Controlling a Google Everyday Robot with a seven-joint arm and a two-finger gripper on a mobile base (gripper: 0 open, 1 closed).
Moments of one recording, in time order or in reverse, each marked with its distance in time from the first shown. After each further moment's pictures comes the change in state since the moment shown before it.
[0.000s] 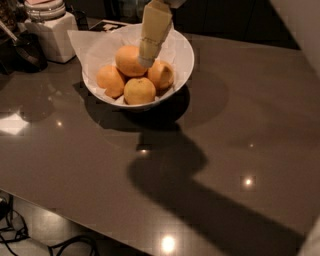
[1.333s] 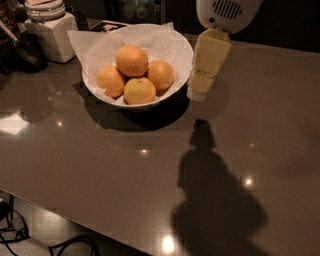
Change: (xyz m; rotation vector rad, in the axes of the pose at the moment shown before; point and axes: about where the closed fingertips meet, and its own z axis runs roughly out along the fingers) arm 0.098 0.049 -0.029 0.017 0.065 -0.027
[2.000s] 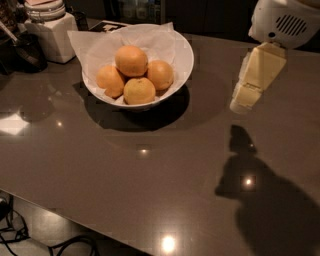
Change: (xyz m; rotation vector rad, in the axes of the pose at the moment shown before) arm 0.070 0.003 0.005 -0.059 -0.043 0.062
